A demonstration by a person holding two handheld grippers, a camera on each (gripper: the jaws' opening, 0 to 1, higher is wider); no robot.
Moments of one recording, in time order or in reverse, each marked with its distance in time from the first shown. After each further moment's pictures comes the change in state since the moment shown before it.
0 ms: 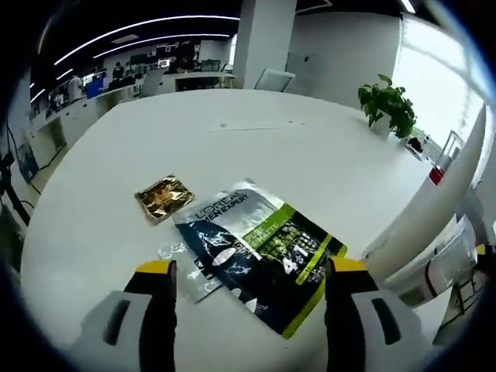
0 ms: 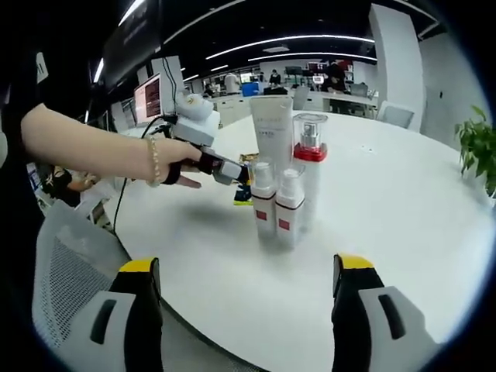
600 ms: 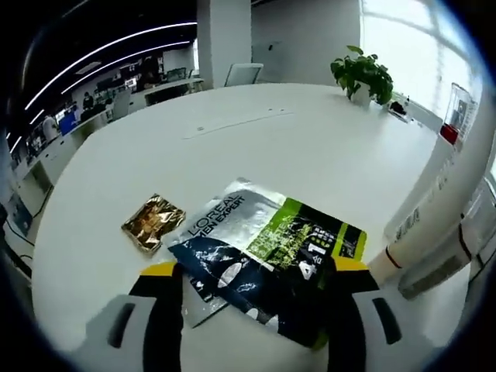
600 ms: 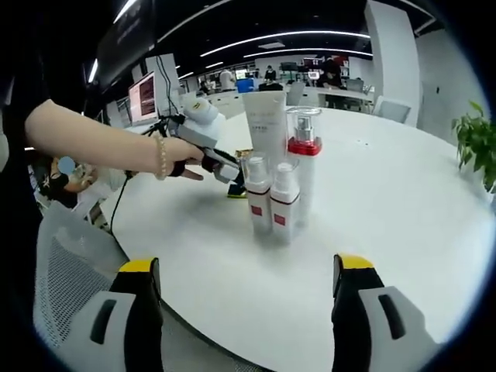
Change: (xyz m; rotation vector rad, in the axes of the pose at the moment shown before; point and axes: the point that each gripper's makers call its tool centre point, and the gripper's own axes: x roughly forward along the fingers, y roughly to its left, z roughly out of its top) left arm 0.017 0.013 0.004 0.211 0.016 -0.081; right arm 0.000 -0.004 -0.004 0.015 0.021 -0.016
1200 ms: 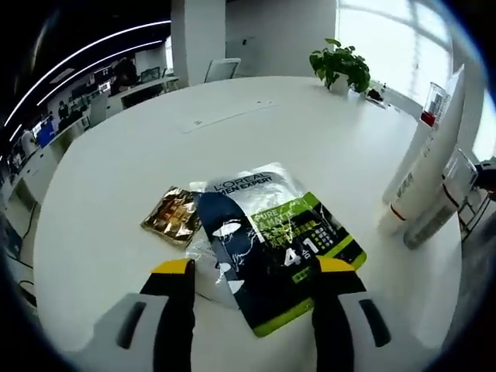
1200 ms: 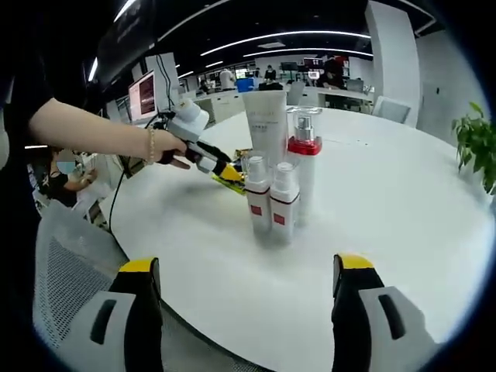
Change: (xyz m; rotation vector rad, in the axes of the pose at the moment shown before) left arm -0.017 0.037 -0.014 0.081 0.045 -0.116; right arm 0.001 0.000 0.000 -0.006 0.002 -0.004
